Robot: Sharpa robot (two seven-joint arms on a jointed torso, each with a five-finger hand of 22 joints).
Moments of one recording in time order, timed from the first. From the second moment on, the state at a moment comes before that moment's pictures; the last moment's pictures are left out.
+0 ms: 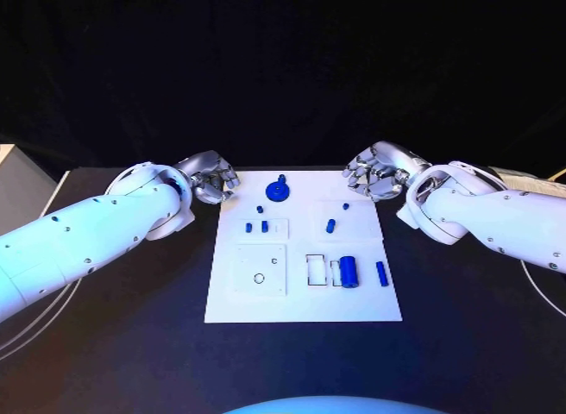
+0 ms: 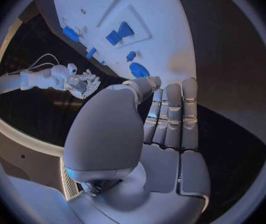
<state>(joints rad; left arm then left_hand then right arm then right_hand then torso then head) 1.16 -0.67 0.15 1.18 -1.28 -0.19 -0.06 1.48 -0.25 0.63 0.07 0.25 0.90 0.17 0.20 0.38 0.86 0.12 0.51 0.21 1.01 0.04 1.15 0.48 0.18 0.99 0.13 0.90 0.91 1.31 -0.83 -0.14 1.37 -1.18 -0.45 0.03 1.41 -0.24 0.54 0.07 0.24 1.01 0.15 0.16 0.29 1.25 0.07 0.07 0.07 1.47 -0.02 0.82 0.83 0.16 1.40 0.06 0.72 0.54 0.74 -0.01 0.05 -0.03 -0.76</state>
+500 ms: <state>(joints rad) 1.09 -0.82 0.19 1.31 -0.62 -0.21 0.20 1.44 -0.24 0.55 0.10 0.25 0.89 0.19 0.22 0.37 0.85 0.13 0.53 0.18 0.96 0.06 1.07 0.42 0.18 0.93 0.15 0.81 0.84 1.28 -0.80 -0.14 1.36 -1.49 -0.33 -0.10 1.37 -0.28 0.56 0.10 0.23 1.00 0.15 0.15 0.32 1.17 0.09 0.07 0.07 1.47 -0.01 1.24 1.17 0.12 1.45 0.08 1.12 1.00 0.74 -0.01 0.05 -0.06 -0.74</state>
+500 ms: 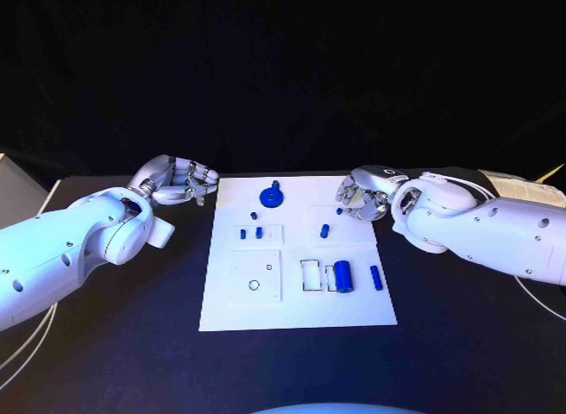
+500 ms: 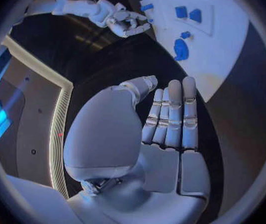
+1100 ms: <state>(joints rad) 1.02 -0.89 0.24 1.42 -0.33 -0.19 0.31 1.44 -0.23 0.54 0.09 0.25 0.89 0.19 0.23 0.37 0.86 0.13 0.53 0.17 0.96 0.06 1.07 0.42 0.18 0.94 0.15 0.80 0.84 1.26 -0.77 -0.14 1.36 -1.60 -0.30 -0.16 1.36 -0.28 0.56 0.11 0.24 1.00 0.15 0.15 0.33 1.17 0.09 0.07 0.08 1.47 -0.01 1.29 1.19 0.11 1.45 0.08 1.16 1.04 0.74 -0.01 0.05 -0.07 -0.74</state>
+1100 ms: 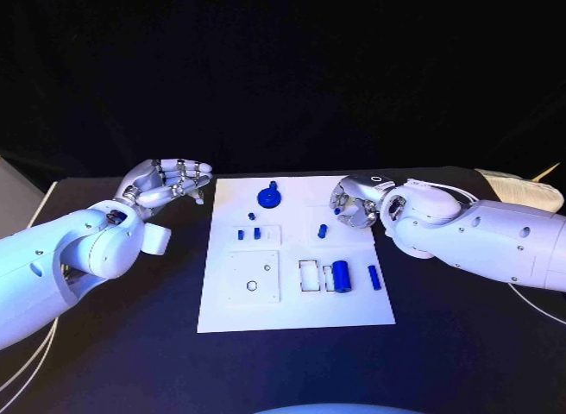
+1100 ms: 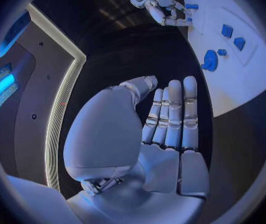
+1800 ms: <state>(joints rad) 1.02 -0.90 0.24 1.44 -0.30 -0.19 0.31 1.44 -0.23 0.54 0.09 0.25 0.89 0.19 0.23 0.37 0.86 0.13 0.53 0.17 0.96 0.06 1.07 0.42 0.18 0.94 0.15 0.80 0.83 1.26 -0.75 -0.14 1.35 -1.65 -0.31 -0.21 1.40 -0.20 0.64 0.06 0.21 1.08 0.12 0.21 0.39 1.26 0.07 0.08 0.09 1.47 -0.03 1.32 1.19 0.11 1.45 0.08 1.19 1.10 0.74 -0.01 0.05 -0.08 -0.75</state>
